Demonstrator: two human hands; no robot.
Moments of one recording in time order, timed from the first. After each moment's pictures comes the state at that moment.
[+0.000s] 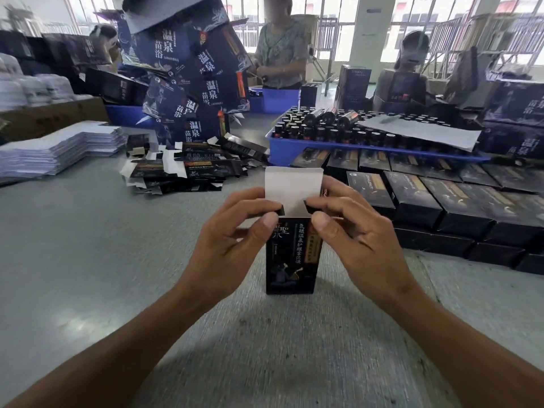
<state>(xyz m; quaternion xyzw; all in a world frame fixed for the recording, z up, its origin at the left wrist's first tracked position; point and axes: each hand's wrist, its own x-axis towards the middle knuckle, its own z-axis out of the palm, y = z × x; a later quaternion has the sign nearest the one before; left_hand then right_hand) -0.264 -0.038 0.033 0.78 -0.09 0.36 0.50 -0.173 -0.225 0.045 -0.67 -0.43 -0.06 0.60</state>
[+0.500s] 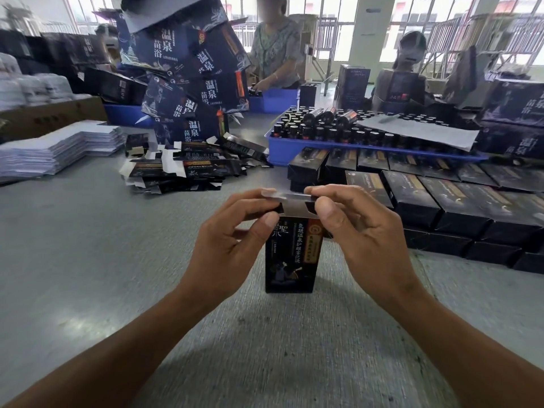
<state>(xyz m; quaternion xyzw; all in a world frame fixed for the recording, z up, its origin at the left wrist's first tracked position) -0.266 -0.045 0.037 0.79 -0.09 0.39 0.47 -0.180 -0.224 0.055 -0.63 -0.43 -0.07 0.65</state>
